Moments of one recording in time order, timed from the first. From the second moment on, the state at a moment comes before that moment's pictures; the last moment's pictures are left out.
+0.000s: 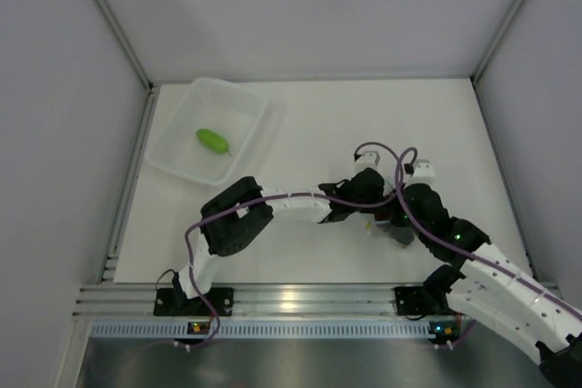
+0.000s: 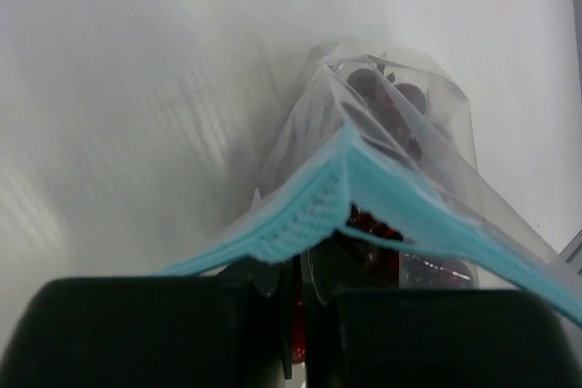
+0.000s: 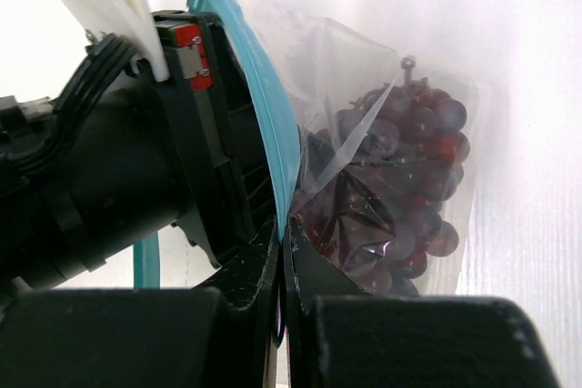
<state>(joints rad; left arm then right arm) -1.11 2.14 1.45 0.08 -0.17 -0.88 0.66 0.66 0.52 -0.52 0.38 0.49</state>
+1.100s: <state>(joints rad) -1.10 1.74 1.13 0.18 -0.23 -0.83 0.66 0.83 0.56 -0.43 0.39 0.48</state>
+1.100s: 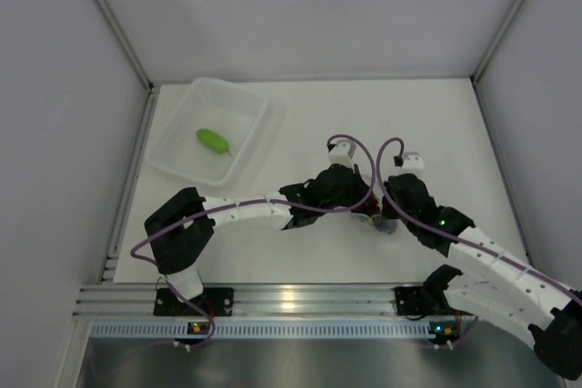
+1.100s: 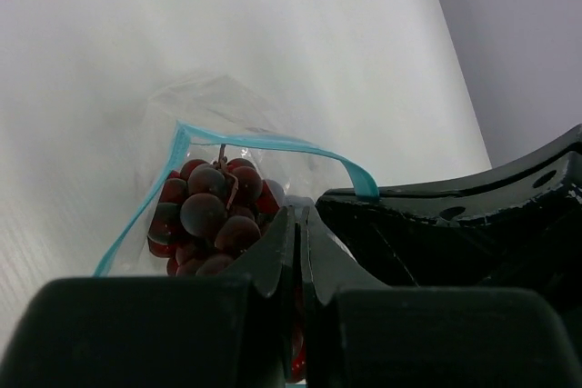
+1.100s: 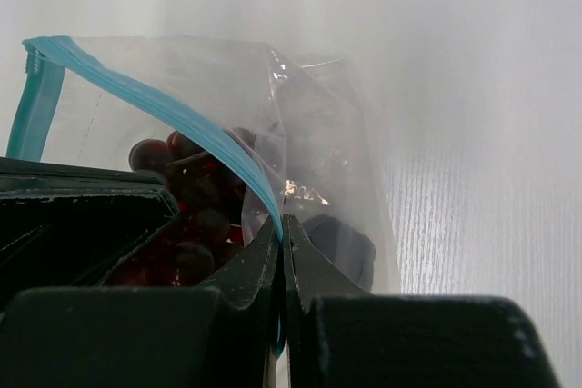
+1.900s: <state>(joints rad) -1.09 1.64 1.09 0.18 -0.22 -0.81 0.66 0.91 0.57 -0.39 0.40 0.47</state>
